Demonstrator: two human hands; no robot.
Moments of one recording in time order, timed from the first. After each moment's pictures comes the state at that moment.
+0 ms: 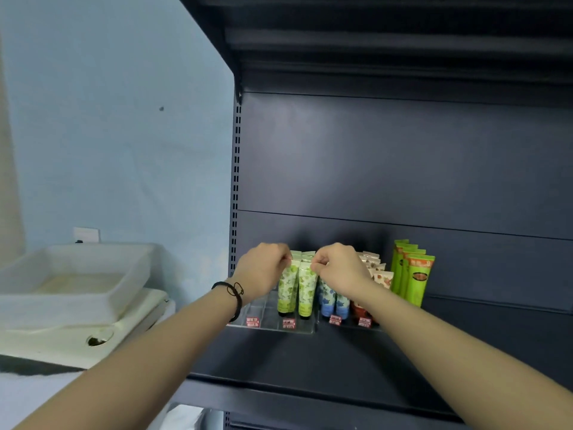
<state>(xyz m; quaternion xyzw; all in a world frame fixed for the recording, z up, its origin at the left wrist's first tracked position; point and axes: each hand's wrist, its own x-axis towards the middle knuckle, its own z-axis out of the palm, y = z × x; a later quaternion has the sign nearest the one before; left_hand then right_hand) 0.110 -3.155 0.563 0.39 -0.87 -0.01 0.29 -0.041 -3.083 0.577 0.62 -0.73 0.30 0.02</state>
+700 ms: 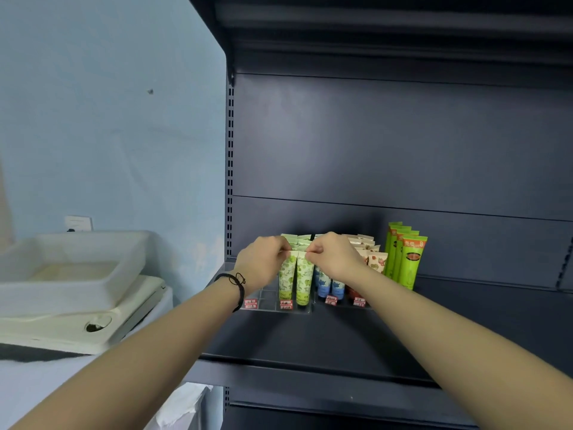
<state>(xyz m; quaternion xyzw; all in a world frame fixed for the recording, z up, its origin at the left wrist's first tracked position) 0.104 -3.155 0.545 0.41 -0.86 -0.07 0.29 -0.044 -3.091 0.563 0.62 -0.73 0.29 -0.01</state>
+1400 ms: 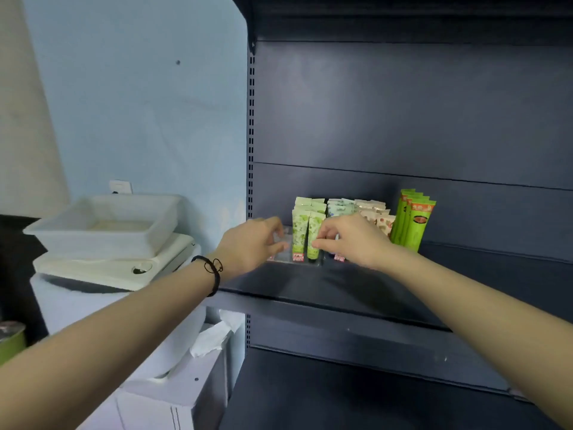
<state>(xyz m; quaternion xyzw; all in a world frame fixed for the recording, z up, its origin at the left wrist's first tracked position) 0.165 -3.083 0.534 0.42 -0.88 -0.02 0.24 -0.035 -3.015 0.559 0.73 -0.65 0.20 0.03</state>
